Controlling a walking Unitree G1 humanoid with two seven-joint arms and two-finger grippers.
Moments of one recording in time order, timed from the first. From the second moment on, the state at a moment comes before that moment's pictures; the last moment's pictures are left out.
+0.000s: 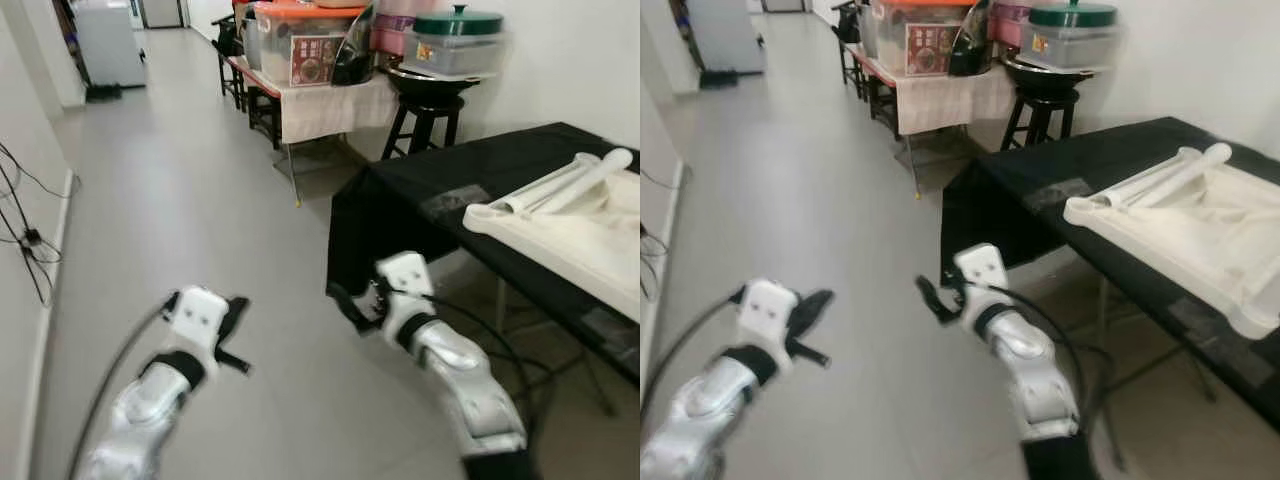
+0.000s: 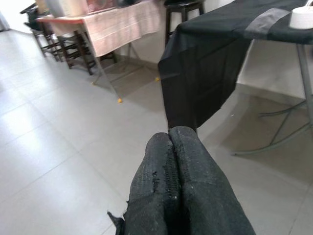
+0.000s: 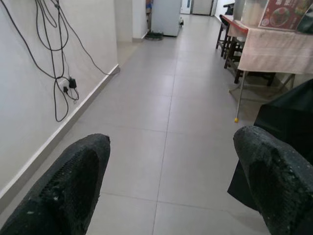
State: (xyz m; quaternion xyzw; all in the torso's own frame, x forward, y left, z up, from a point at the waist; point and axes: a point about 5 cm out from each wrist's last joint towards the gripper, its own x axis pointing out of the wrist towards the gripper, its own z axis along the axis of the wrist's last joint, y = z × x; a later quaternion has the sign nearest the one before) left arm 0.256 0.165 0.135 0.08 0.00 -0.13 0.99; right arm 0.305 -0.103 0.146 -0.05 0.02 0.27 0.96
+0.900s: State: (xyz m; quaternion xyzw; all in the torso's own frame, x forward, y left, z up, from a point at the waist) left arm 0.259 0.155 0.139 0.07 -0.02 -0.16 0.98; right arm 0.311 -0.115 0.151 -0.04 0.00 0.26 0.96
